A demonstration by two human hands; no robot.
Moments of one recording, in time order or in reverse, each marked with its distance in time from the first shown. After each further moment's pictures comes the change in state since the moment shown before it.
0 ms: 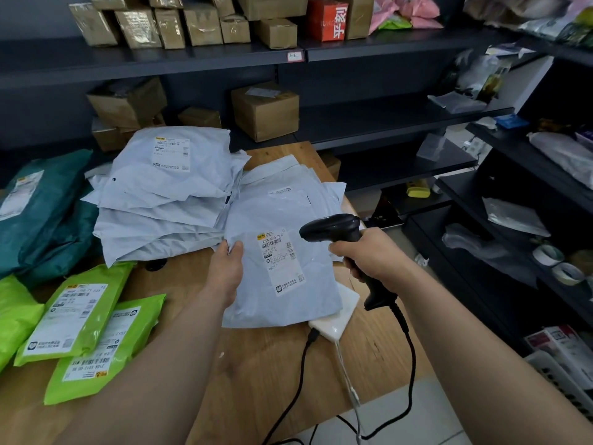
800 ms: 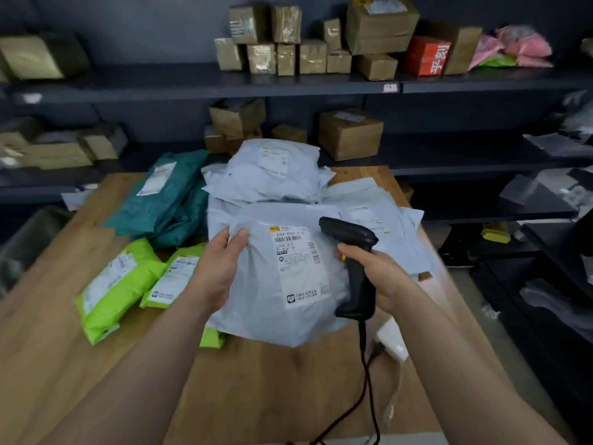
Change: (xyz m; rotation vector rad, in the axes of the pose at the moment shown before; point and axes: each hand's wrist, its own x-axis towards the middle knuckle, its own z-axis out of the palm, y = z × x) left_hand -0.086 0.058 -0.146 -0.194 0.100 0.225; right_hand -0.011 -0.035 0.117 0.489 -0.247 0.019
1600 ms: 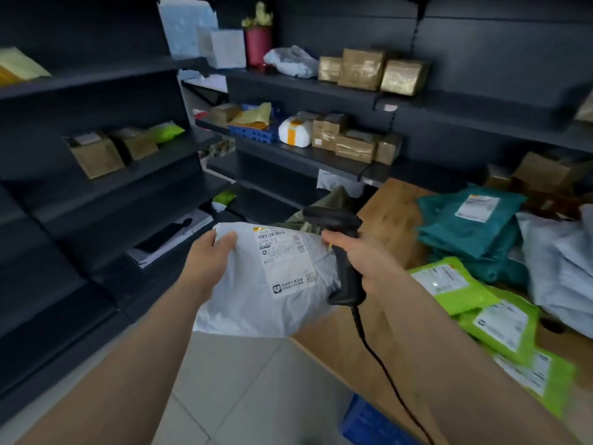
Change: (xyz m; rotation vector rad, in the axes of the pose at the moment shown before) left_hand -0.180 0.054 -0.595 0.247 0.838 -0.055; right_hand -0.115 0.131 0.603 -0.405 -0.577 -0.066
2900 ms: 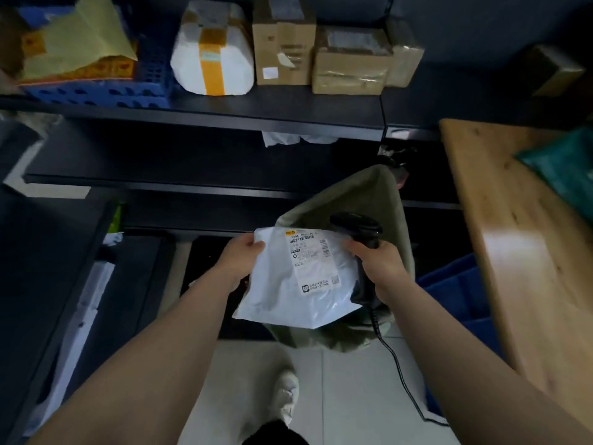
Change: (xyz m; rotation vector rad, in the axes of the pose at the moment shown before) left_hand 0.652 -0.141 0.191 0.376 -0.835 -0.212; right_hand 0.526 0.068 0.154 0.123 0.749 0.329
